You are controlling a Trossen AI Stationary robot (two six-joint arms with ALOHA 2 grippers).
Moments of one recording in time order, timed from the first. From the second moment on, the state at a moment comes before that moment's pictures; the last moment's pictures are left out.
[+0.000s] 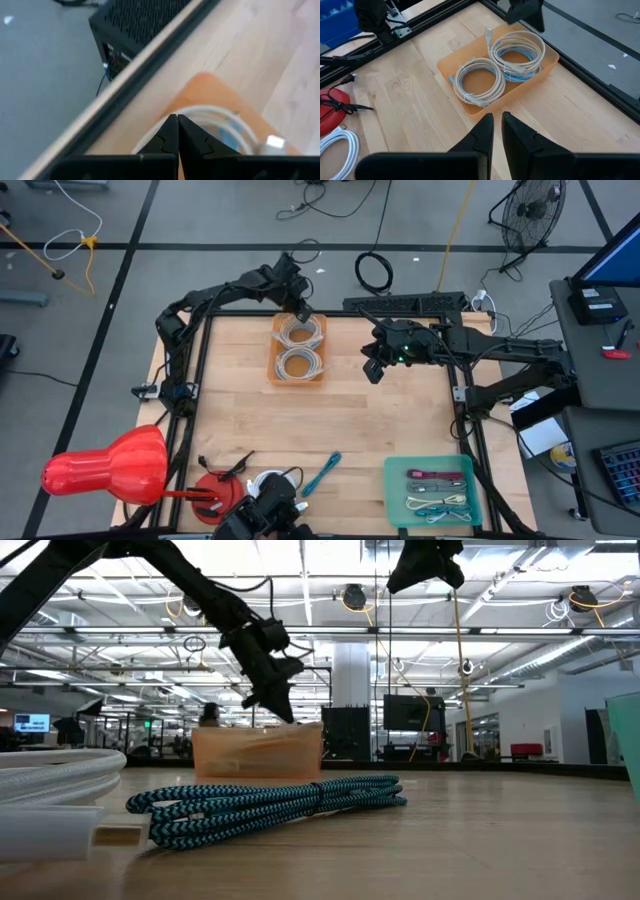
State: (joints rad) left arm 0.79 1.99 1.57 -0.55 0.28 -0.01; right arm -0.10 1.28 1.31 -0.72 0.26 0.45
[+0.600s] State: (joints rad) left arm 0.82 2.02 1.62 -0.60 0.26 0.00; right arm -0.10 1.28 1.31 -0.72 0.26 0.45
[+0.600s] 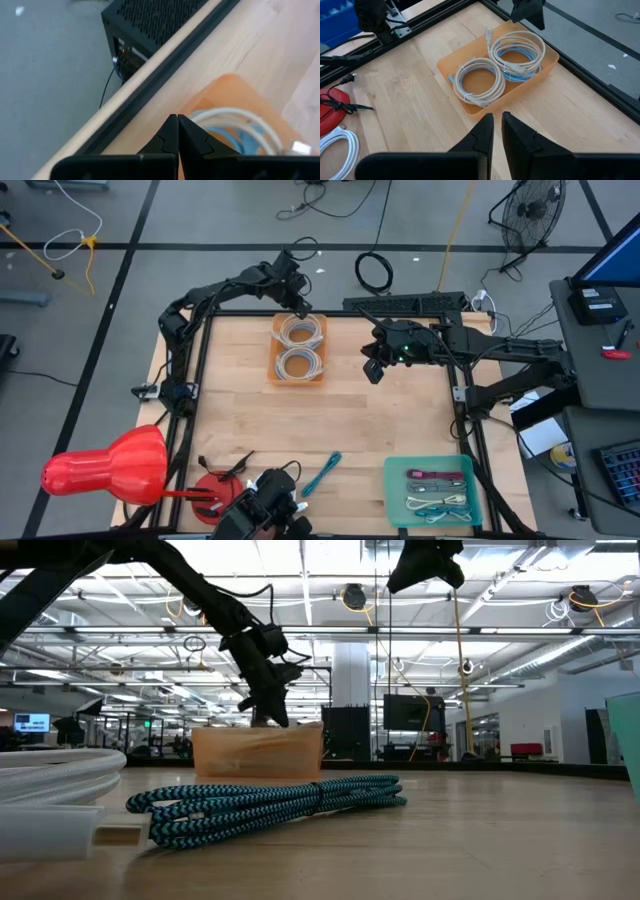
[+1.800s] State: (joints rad) left arm 0.81 2.06 1.62 -0.65 0.24 0.02; right arm -0.10 1.28 1.31 -0.72 0.26 0.45
